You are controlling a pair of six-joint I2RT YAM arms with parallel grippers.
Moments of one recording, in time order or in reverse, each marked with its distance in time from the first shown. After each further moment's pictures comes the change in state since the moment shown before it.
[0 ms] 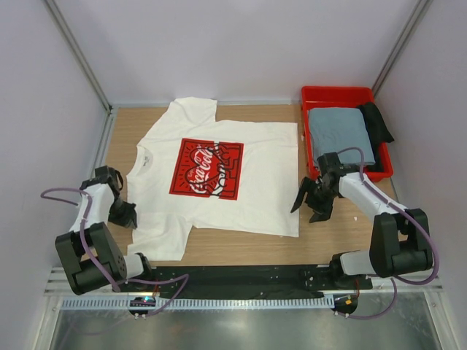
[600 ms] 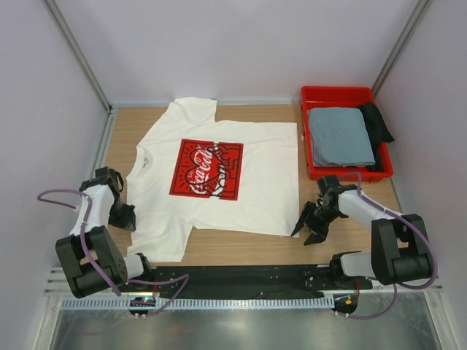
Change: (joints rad) left arm -0.010 -0.033 0.000 -0.058 -0.044 -0.064; right arm -0.005 -0.050 -0.260 0.051 -0.116 0.092
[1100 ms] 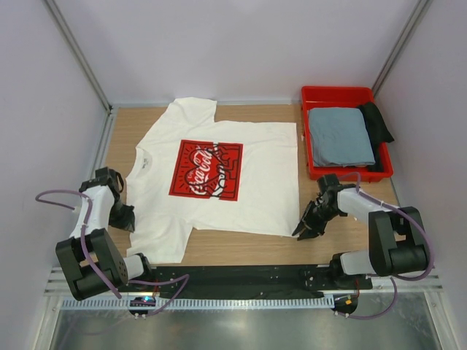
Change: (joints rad) left arm -0.004 -0.017 0.000 -0.019 -0.025 -0.025; right arm -0.016 0.054 -0.001 0.068 -0.051 0.045
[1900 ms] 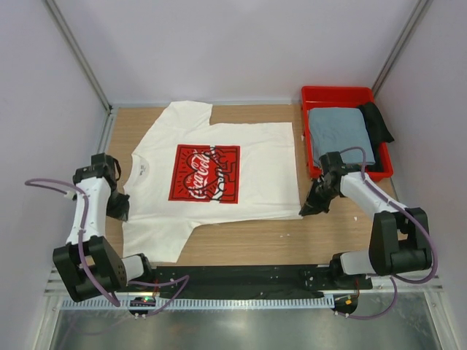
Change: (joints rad) left arm -0.044 -0.022 0.167 -0.145 -0.065 0.006; right arm -0.010 -0.006 0.220 -0.096 0.141 -0.121
